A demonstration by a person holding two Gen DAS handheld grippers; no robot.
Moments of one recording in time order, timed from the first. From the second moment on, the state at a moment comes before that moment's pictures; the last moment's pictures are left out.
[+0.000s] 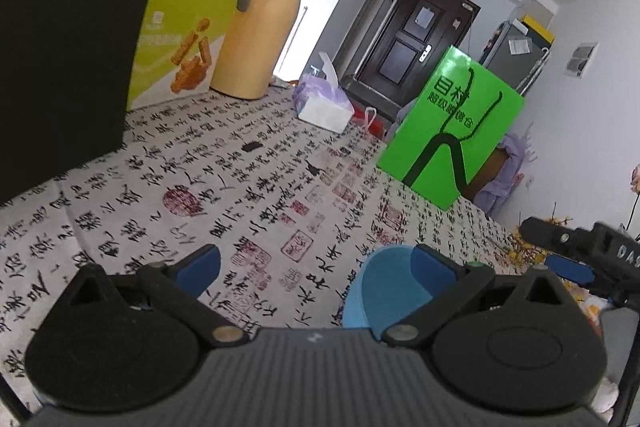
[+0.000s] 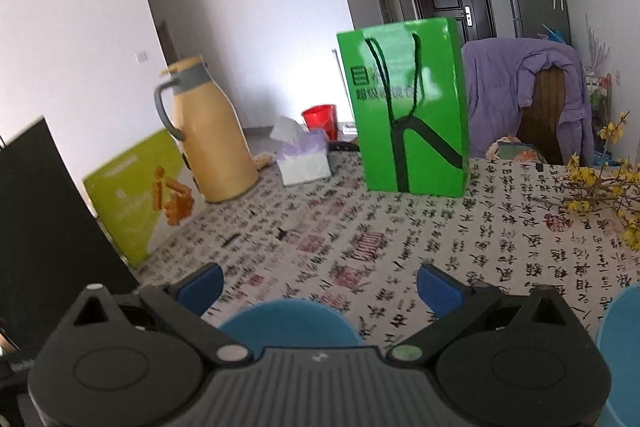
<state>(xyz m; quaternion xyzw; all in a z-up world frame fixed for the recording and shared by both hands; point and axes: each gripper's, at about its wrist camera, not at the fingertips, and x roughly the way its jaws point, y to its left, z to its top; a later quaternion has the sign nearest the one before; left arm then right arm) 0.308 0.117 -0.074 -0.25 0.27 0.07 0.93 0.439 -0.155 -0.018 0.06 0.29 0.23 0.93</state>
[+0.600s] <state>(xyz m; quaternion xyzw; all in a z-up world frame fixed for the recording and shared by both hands) 0.342 0.091 -0.120 -0.25 0.32 0.09 0.91 0.465 -0.142 -0.069 -0.01 0.34 0.23 0.91</state>
